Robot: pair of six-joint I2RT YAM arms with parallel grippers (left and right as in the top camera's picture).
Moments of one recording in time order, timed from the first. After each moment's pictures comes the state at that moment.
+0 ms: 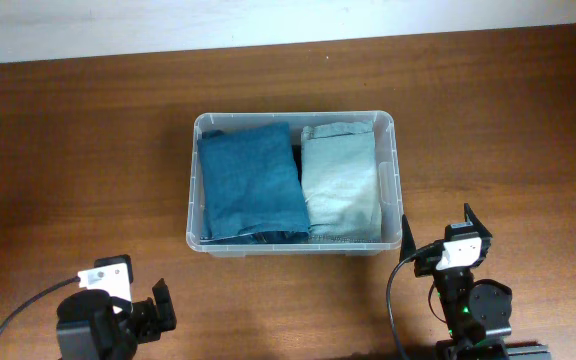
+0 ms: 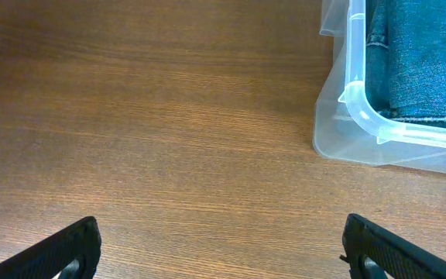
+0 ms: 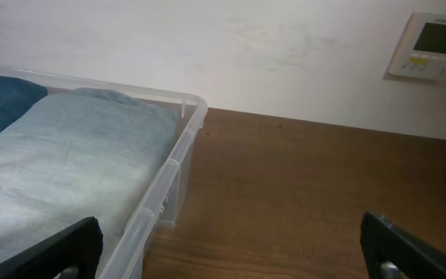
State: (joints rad) left arm 0.05 0.41 0.72 -1.11 -0.06 -0.05; right arm 0.04 0.02 0.01 -0.07 -0.01 -0.12
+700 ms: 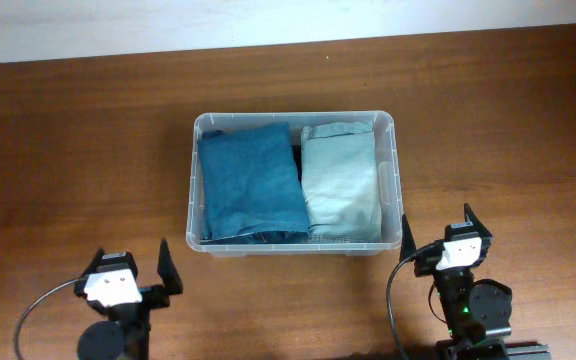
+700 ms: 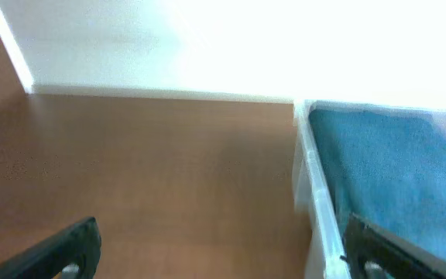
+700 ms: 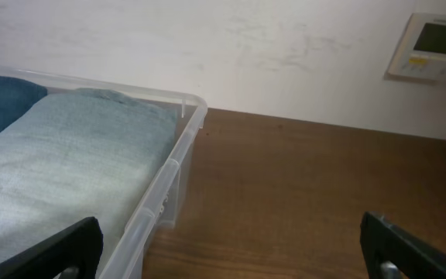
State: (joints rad) left arm 0.01 0.03 0.23 -0.34 -0.06 -0.04; right arm 0.04 0.02 0.01 -0.07 -0.01 -0.12
